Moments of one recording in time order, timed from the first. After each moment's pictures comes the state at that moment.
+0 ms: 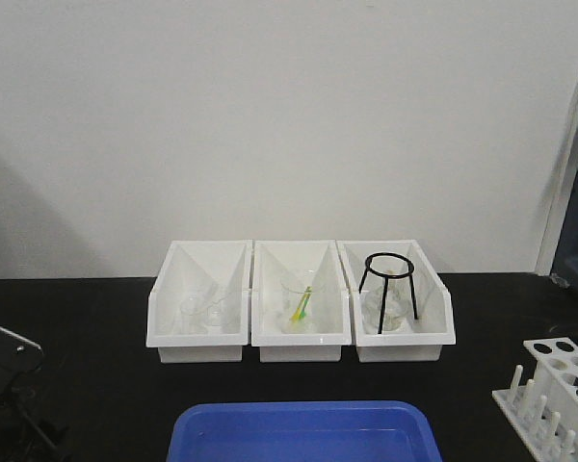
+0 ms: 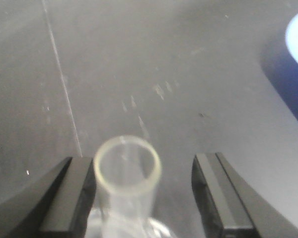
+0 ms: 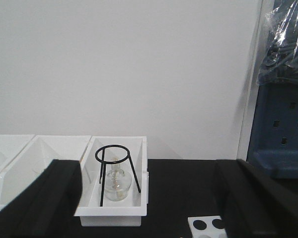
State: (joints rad) left arm -0.09 1.54 -0.78 -0.19 0.11 0.44; right arm 0.01 0.81 -0.70 0.01 0.00 -0.01
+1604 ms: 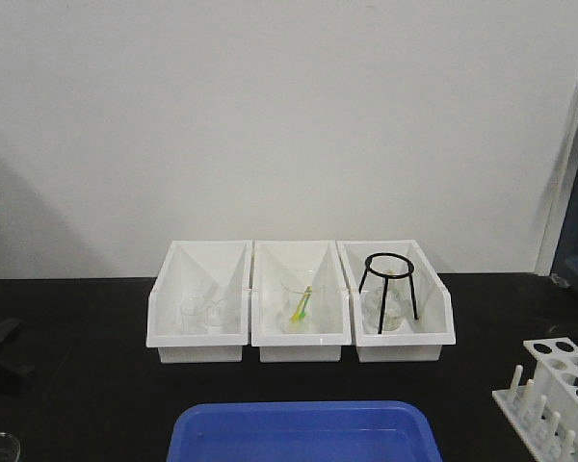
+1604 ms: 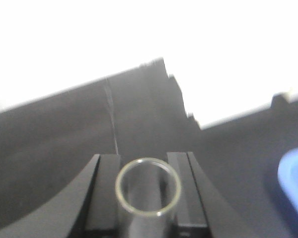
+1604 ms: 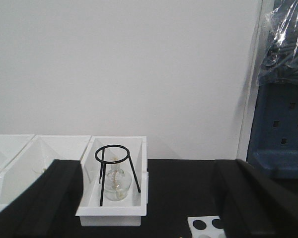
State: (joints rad) left arm -0.09 1.20 -0.78 -0.19 0.04 0.35; right arm 0.01 0.81 -0.70 0.01 0.00 -0.01
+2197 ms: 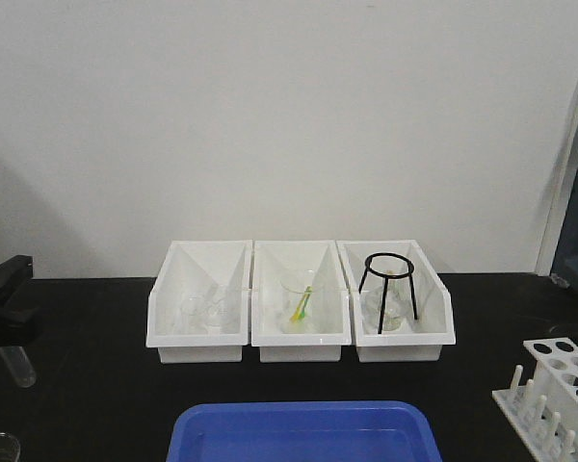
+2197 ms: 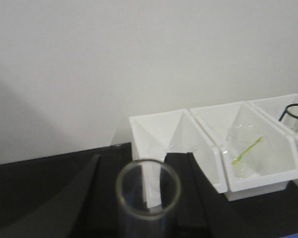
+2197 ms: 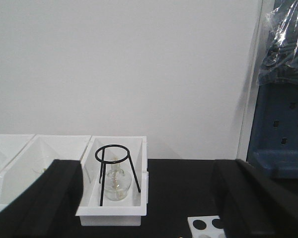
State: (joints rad) left arm -0.22 1.09 -0.78 -0.19 -0.09 0.16; right arm 0.01 0.81 -0.70 0.01 0.00 -0.01
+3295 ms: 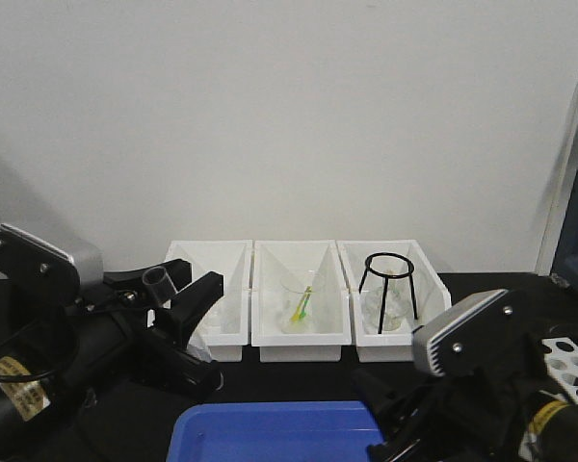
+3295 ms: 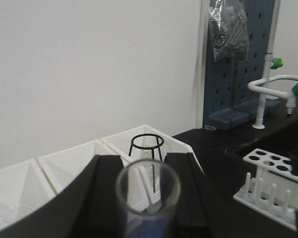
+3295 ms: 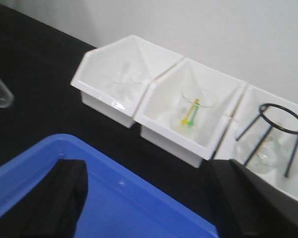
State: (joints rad) left arm -0.62 1.26 -0.78 0.00 -0.41 -0.06; right arm 0.51 1.22 -0.70 0.01 -0.16 -0.20
